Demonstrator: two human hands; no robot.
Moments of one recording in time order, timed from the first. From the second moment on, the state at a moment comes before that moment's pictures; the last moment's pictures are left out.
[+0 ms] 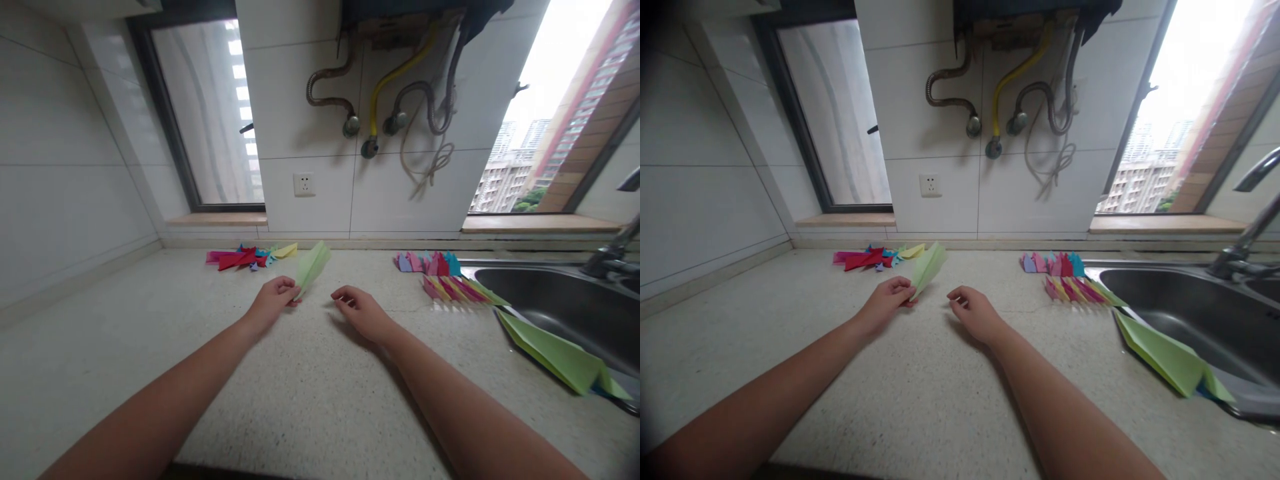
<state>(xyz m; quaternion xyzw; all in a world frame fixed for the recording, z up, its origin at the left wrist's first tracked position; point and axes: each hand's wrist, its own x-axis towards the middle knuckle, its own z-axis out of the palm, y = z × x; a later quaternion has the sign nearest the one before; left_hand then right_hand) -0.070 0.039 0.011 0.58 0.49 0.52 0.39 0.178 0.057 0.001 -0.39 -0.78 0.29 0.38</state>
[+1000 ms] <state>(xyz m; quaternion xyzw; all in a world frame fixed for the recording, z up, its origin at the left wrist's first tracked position) -0.030 0.000 0.008 0.62 0.38 0.49 0.48 0.159 0.038 0.014 -0.29 -0.64 0.53 0.48</state>
